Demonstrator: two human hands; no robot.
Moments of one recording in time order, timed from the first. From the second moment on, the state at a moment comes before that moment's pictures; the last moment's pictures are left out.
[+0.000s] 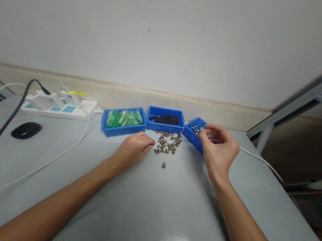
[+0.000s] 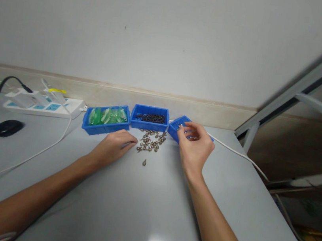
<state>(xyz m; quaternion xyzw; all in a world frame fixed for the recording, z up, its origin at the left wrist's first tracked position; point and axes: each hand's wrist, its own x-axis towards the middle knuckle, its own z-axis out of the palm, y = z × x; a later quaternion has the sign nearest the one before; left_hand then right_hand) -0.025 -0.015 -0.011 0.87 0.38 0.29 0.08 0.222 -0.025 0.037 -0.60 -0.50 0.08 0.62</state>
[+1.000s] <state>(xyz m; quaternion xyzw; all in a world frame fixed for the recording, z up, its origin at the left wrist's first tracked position) -0.007 -0.029 0.009 0.55 0.41 0.45 0.57 0.192 -0.036 0.024 -0.39 -0.55 0.60 0.44</state>
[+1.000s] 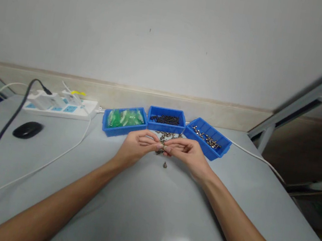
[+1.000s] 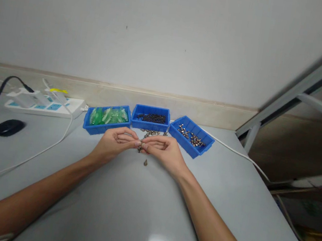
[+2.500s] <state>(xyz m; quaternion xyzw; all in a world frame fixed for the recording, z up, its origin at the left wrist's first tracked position) -0.023 -0.019 -0.008 0.88 0.35 0.30 0.07 0.197 -0.030 0.022 -0.47 -0.45 0.40 0.64</state>
